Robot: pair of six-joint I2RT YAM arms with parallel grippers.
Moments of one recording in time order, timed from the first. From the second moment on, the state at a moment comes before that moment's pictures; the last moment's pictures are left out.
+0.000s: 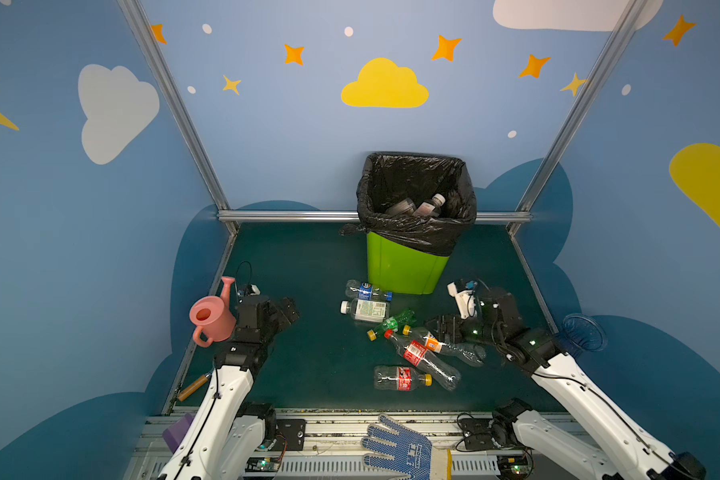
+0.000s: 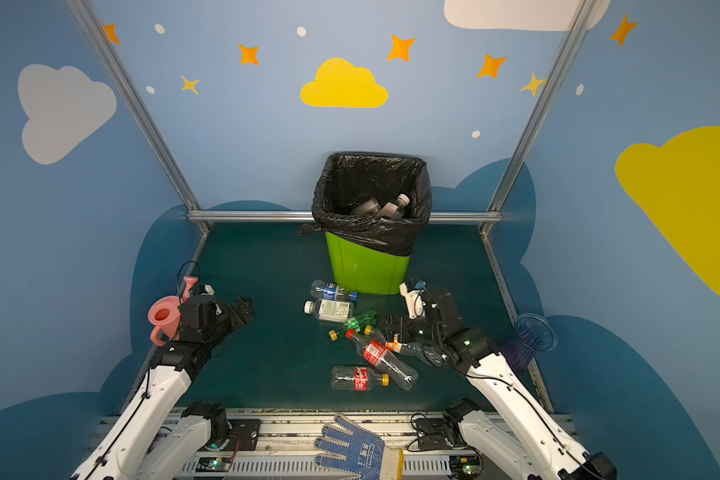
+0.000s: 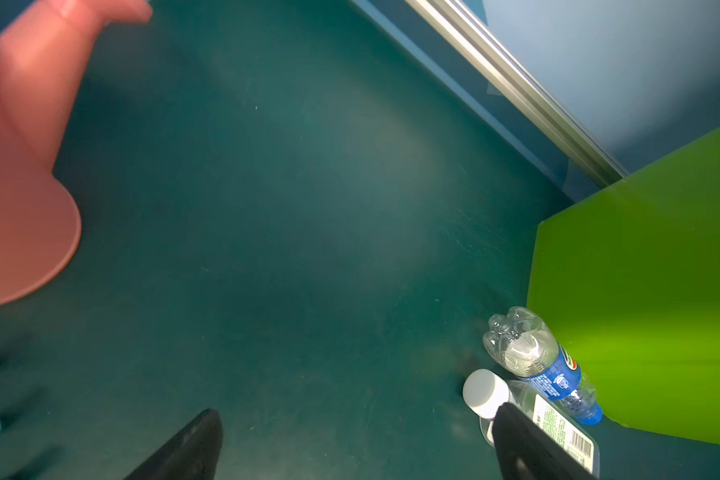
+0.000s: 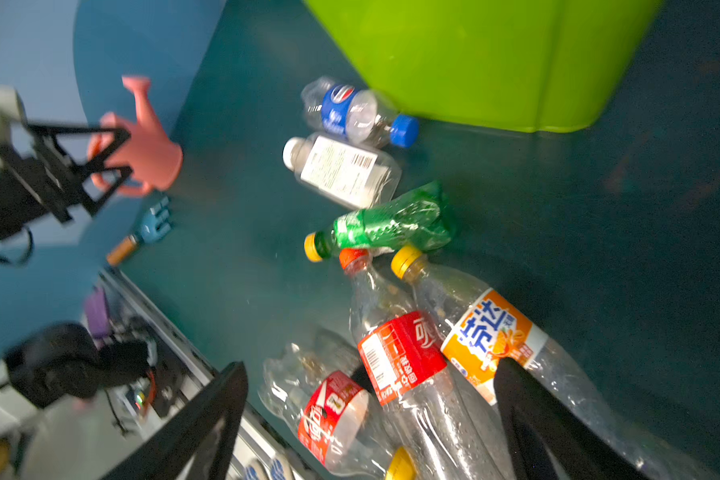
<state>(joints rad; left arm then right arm) -0.06 0.80 0.54 -0.40 -0.06 -0.64 0.59 0.89 0.77 -0.62 -0.26 0.35</state>
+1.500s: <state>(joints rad) -0.06 0.80 0.53 -0.38 -0.05 -0.70 1.25 1.74 1.13 -0.95 0.04 -0.21</state>
